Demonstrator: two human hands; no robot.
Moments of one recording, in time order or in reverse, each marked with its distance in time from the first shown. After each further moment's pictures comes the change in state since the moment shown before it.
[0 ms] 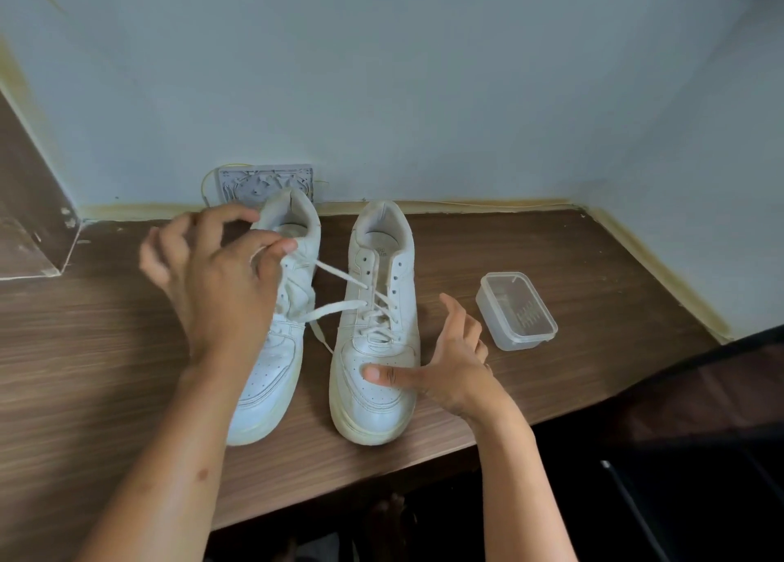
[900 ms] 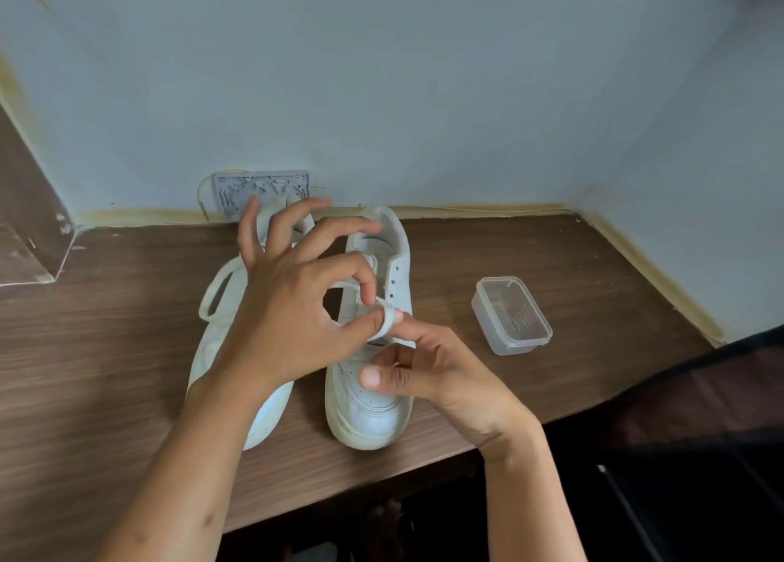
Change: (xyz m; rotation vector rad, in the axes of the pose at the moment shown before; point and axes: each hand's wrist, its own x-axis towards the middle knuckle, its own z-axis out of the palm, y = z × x) left_hand -0.001 0.053 -0.024 -0.332 -0.300 0.477; right_hand -0.026 -0.015 -0.013 0.565 -0.418 -0.490
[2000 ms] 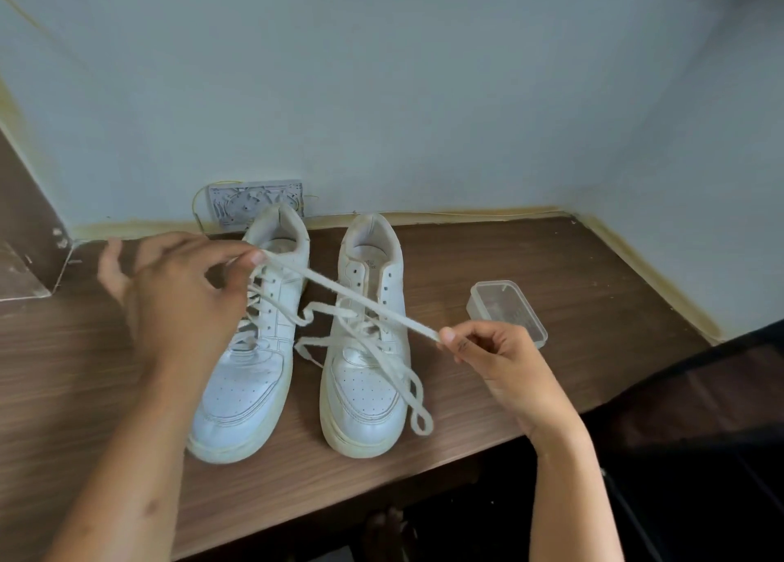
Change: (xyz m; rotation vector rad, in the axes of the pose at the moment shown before) left_hand -0.018 -0.052 -0.014 0.296 0.187 -0.502; right_hand -0.020 0.013 -0.055 -0.258 0.473 0.081
